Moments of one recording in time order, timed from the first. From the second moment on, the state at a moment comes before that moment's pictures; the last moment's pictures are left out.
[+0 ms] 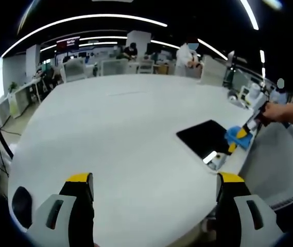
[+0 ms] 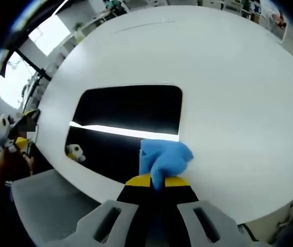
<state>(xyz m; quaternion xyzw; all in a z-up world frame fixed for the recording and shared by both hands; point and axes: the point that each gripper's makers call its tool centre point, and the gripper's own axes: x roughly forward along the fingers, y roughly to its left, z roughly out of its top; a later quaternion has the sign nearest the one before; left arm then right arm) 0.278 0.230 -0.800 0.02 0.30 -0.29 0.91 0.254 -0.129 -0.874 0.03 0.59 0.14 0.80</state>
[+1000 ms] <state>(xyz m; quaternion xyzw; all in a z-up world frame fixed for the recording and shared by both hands) 0.276 0.227 -0.805 0.01 0.31 -0.29 0.91 0.255 -0.072 -0.872 0.03 0.60 0.19 0.78</state>
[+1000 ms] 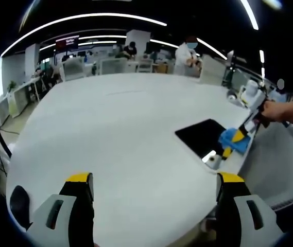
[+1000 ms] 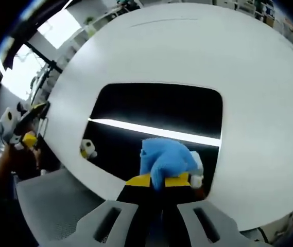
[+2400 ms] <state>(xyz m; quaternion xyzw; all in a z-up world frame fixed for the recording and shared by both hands) 0.271 0.235 -0.806 0.01 0.31 -0.28 0.91 0.249 0.017 -0.871 -0.02 0.59 0.28 0.76</state>
